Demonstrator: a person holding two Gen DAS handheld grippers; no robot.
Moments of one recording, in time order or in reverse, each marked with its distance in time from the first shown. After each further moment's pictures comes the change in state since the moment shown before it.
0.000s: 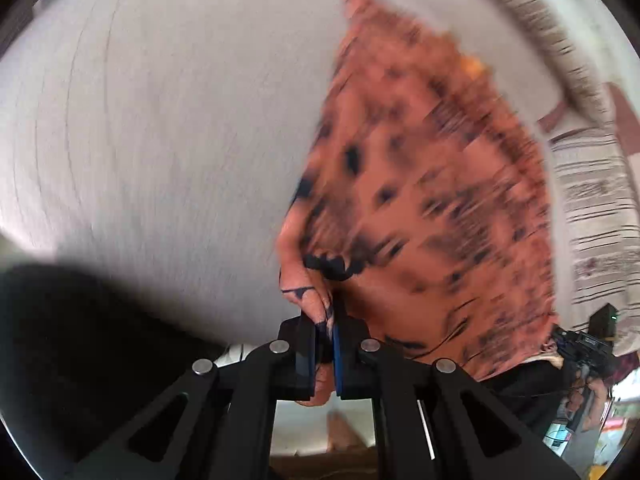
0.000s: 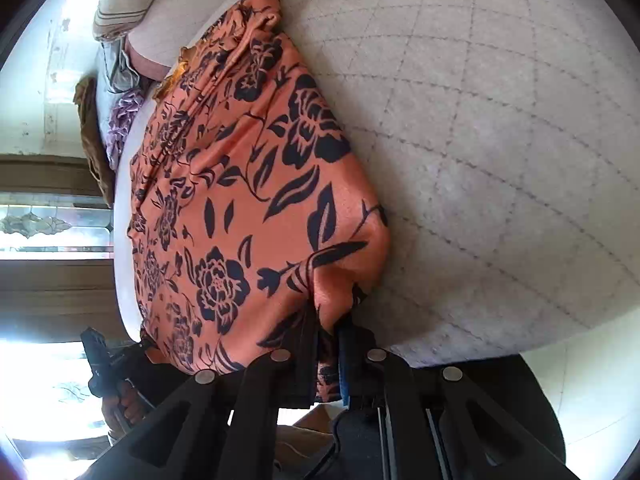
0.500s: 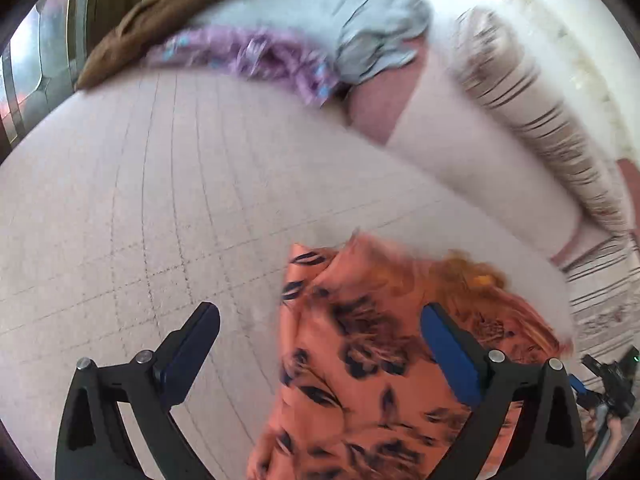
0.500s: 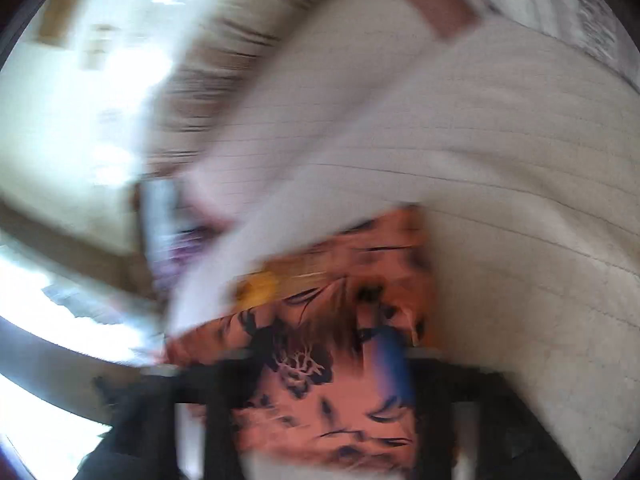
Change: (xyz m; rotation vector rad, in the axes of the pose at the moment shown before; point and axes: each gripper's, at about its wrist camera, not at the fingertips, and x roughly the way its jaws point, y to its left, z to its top) left arm 0.058 -0.053 0.275 -0.008 -0.330 0.101; right arm 0.000 0.096 0.253 -0.003 -0.371 0.077
